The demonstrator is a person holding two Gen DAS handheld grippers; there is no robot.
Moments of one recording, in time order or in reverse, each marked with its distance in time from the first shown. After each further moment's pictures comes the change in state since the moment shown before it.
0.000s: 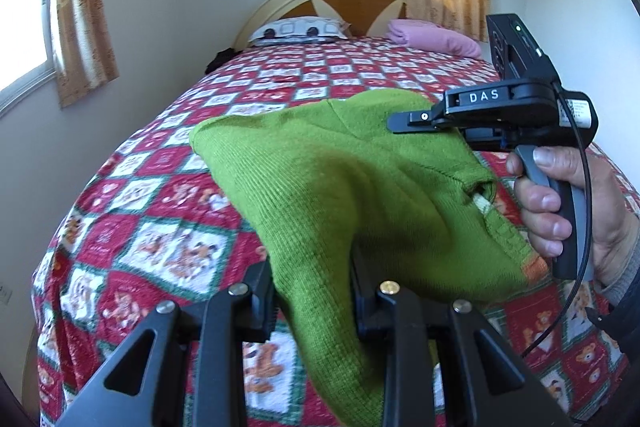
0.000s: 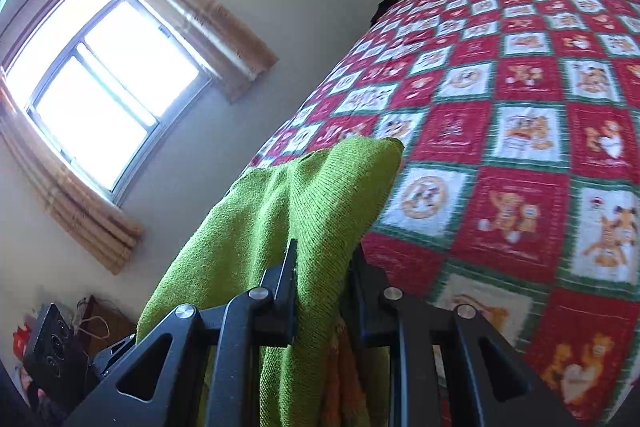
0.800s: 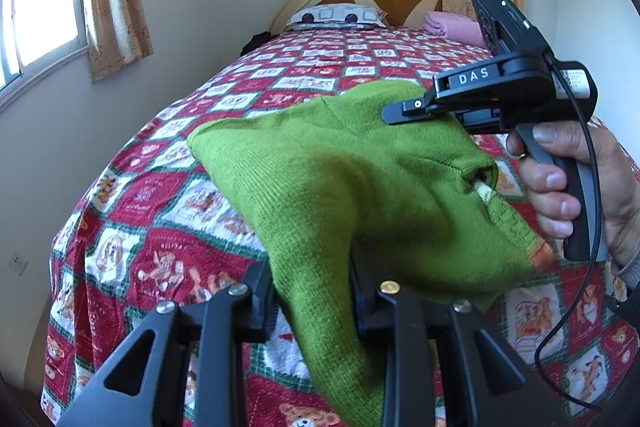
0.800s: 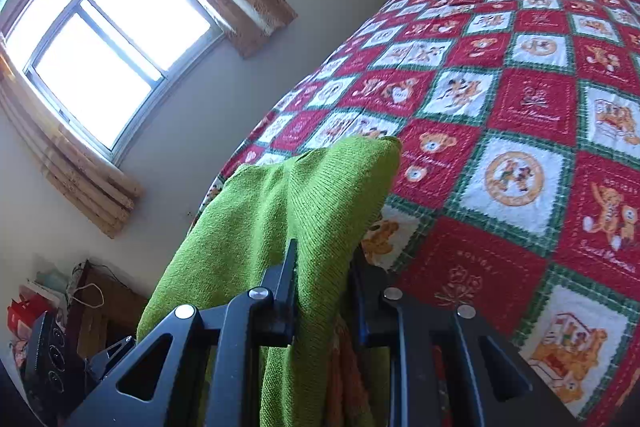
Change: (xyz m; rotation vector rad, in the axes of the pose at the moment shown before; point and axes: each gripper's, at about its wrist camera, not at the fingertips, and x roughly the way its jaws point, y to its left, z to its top) left arm 0.006 0.044 -0.037 -0.054 0.040 0.093; right arm 0.087 0.041 -0.008 -0.069 0.137 0.017
